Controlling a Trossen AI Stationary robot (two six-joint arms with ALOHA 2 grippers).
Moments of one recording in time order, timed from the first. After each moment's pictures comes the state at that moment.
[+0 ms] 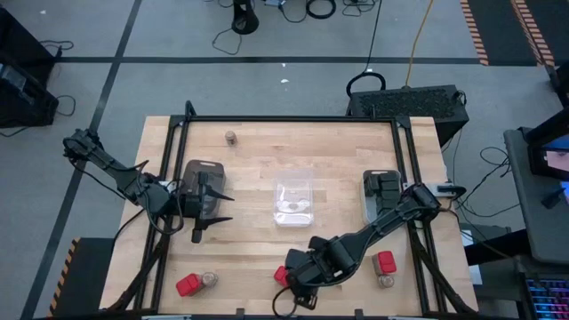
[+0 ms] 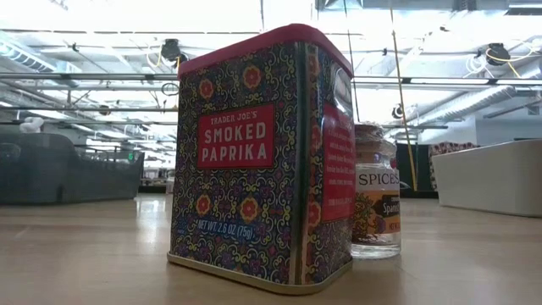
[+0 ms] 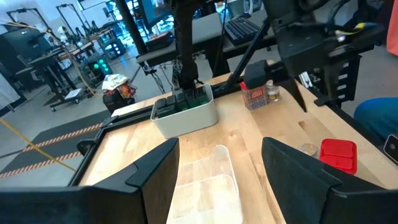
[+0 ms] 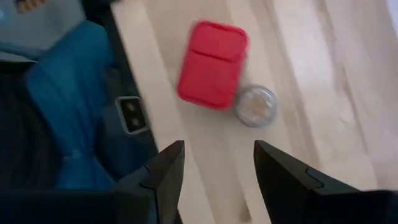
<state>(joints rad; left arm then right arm) -0.58 0.81 0.68 -0.06 -0.53 0.19 0.54 2.10 2.00 -1.10 0.01 0.93</state>
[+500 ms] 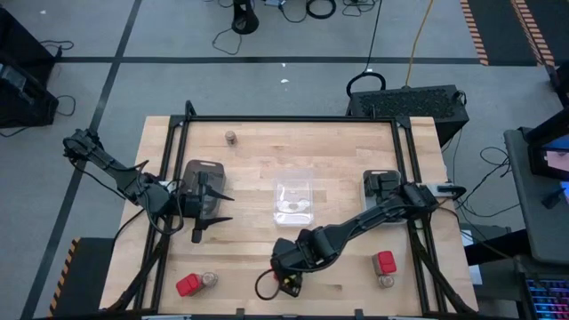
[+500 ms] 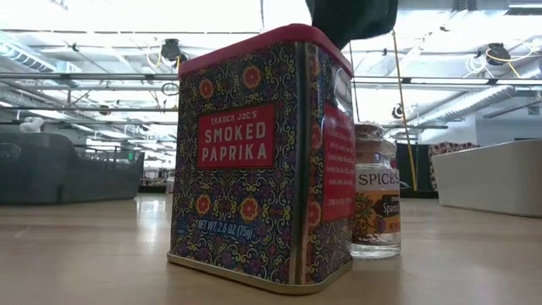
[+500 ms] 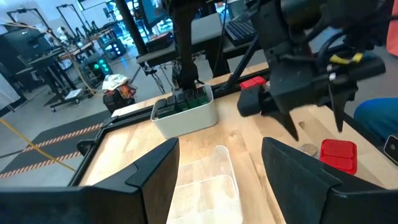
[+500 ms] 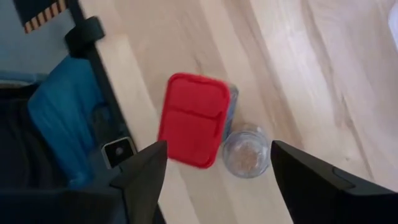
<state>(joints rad) -0.58 0.81 0.68 -0.06 -0.53 0.19 0.46 2.16 2.00 -1.02 -0.04 0.91</state>
